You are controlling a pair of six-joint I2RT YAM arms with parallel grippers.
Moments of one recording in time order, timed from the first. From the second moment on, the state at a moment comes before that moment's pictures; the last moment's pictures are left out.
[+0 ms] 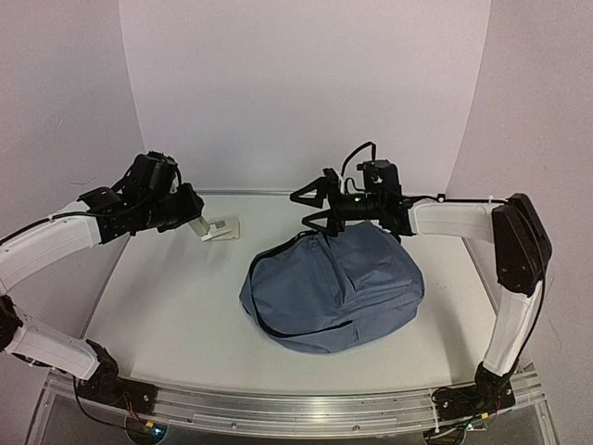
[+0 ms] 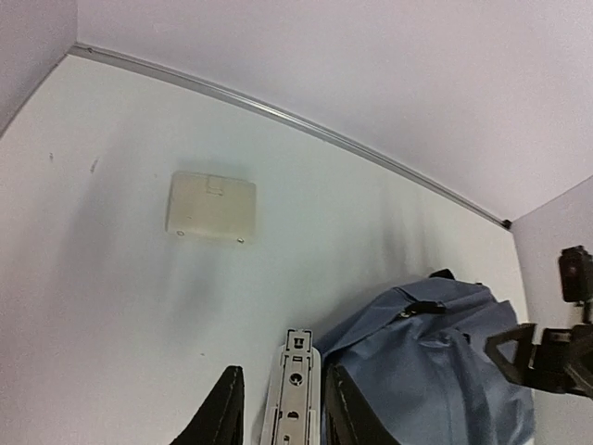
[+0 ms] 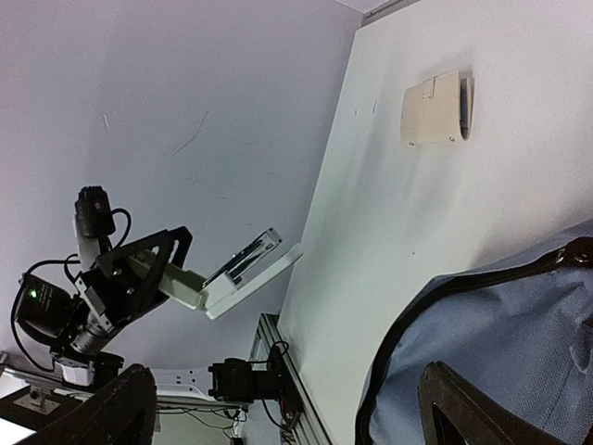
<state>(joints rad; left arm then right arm) -0.64 1.25 1.11 -0.42 -0.30 -0.77 0.59 1.92 1.37 0.24 -0.76 1.00</state>
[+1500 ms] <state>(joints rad) -0.65 1.52 0.78 -0.34 -0.25 -0.69 0.56 1.81 1.42 0.03 -0.84 0.75</state>
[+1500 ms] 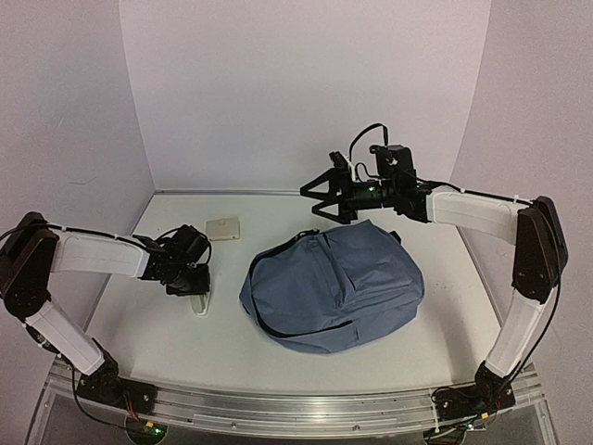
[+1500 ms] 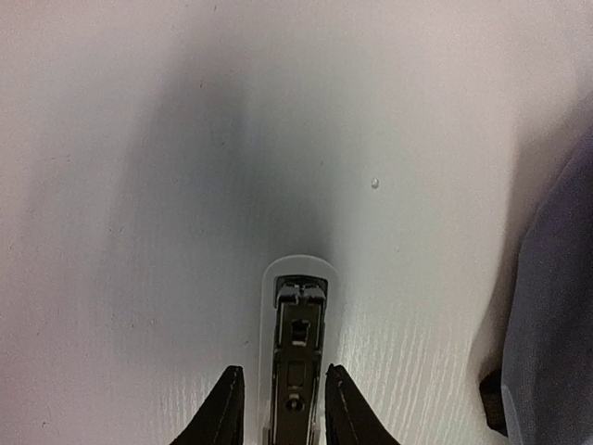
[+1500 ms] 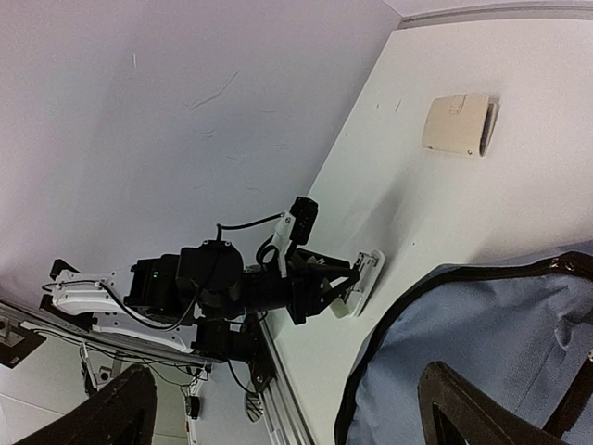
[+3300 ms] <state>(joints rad) -0.61 1.85 1.12 -0.70 -0.08 -0.85 0.56 1.78 1.39 -0.13 -0.81 0.60</state>
